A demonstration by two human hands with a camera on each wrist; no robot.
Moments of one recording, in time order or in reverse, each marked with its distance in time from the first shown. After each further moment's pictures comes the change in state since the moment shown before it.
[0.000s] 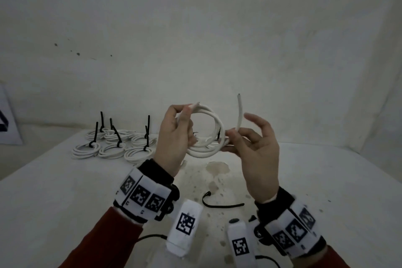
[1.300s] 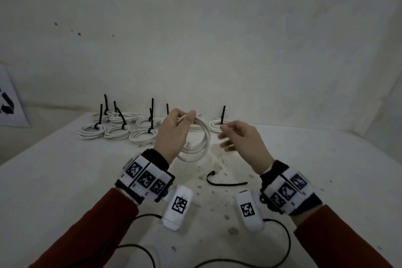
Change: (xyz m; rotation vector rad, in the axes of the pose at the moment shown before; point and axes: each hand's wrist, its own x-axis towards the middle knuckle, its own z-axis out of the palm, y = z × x) left_hand -0.005 -0.040 -0.037 0.421 0.008 -0.141; right_hand 0.018 0.046 -0.023 -0.570 -0.272 0.367
